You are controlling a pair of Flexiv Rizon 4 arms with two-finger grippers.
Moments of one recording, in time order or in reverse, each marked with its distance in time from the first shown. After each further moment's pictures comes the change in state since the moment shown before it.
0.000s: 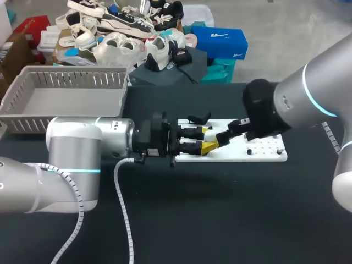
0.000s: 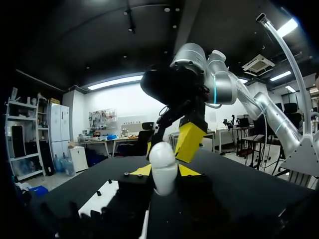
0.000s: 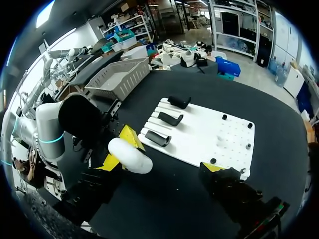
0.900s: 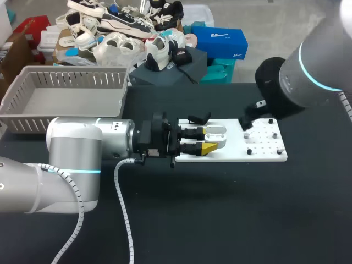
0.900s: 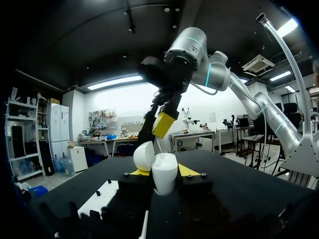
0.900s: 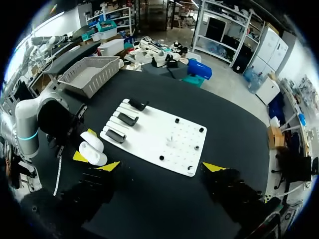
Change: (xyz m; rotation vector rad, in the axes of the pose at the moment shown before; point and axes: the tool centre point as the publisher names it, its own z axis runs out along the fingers) left arm 0.000 -0.001 0.001 0.002 0.000 0.000; right arm -0.013 -0.061 -0.053 0.320 0.064 -0.055
